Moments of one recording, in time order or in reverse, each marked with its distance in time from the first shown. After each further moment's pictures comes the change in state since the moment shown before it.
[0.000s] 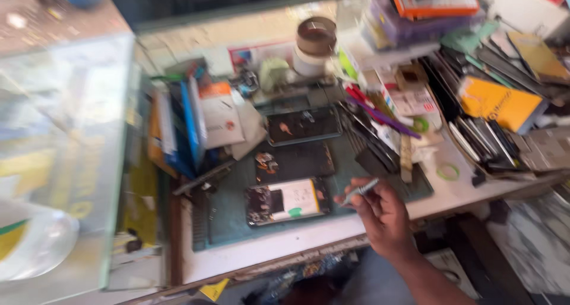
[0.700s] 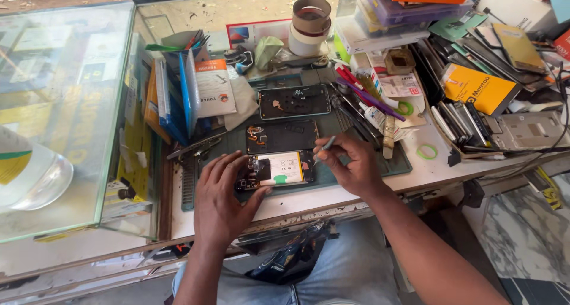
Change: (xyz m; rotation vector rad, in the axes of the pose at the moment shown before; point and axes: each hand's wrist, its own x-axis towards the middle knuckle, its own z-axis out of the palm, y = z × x) left_hand -0.157 0.036 -0.091 0.355 1.675 0.113; right_hand 0.053 -0.020 0.002 -0.273 -0.255 -0.256
